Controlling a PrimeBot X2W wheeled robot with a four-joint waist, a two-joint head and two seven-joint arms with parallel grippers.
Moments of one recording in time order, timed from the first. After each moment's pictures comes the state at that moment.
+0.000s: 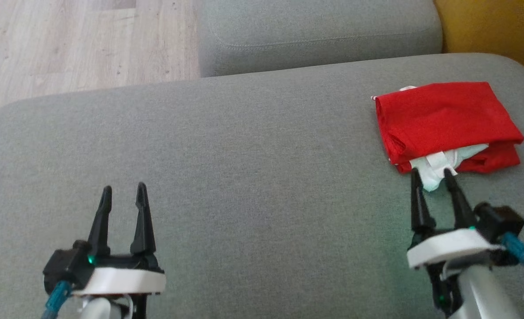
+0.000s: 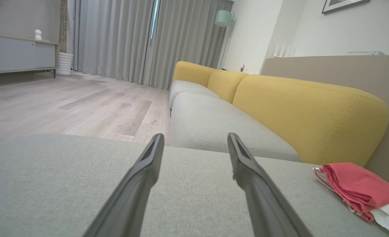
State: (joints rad) left arm -0.06 0.05 -0.06 0.22 -0.30 -0.13 -0.26; right arm -0.16 -0.06 0.02 0.42 0.23 0.12 -0.25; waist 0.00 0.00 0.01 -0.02
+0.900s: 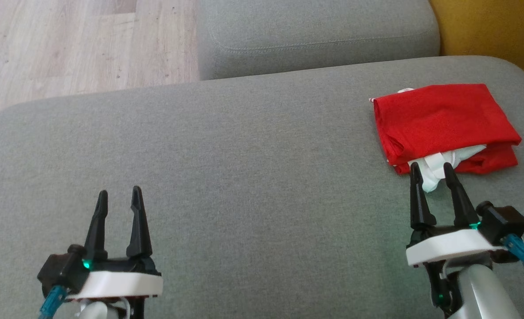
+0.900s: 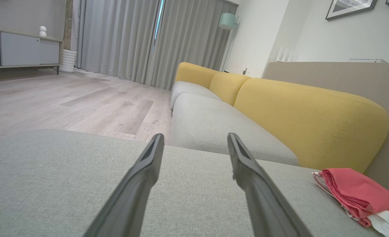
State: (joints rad) left arm -0.03 0.05 -0.06 0.21 -0.33 -0.13 -0.26; right arm -0.11 -0.05 0.04 0.32 0.25 0.12 -0.25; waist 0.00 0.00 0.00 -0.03
